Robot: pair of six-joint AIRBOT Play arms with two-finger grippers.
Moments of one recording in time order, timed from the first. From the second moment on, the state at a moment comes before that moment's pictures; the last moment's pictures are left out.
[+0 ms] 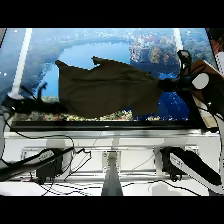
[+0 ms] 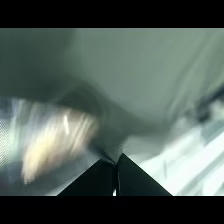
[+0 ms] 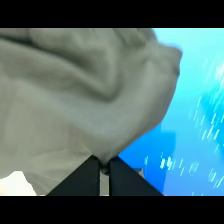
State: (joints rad) left arm 0.38 -1.29 0.77 0.78 -1.32 -0.83; right arm 0.03 -1.04 1.00 -1.34 1.01 1.46
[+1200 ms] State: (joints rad) left arm 0.51 -0.72 1.57 0.96 -0.96 -1.02; right arm 0.03 -0.76 1.74 -1.13 1.08 1.40
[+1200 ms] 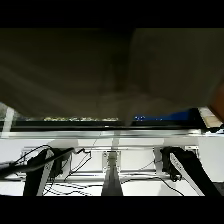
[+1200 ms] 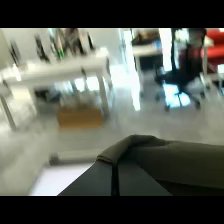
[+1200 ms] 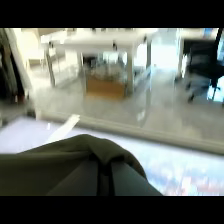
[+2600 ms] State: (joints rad) left arm 0.21 -1.67 1.33 1.18 -1.13 -1.02; right arm 0.00 -1.74 1.67 -1.46 1.26 1.40
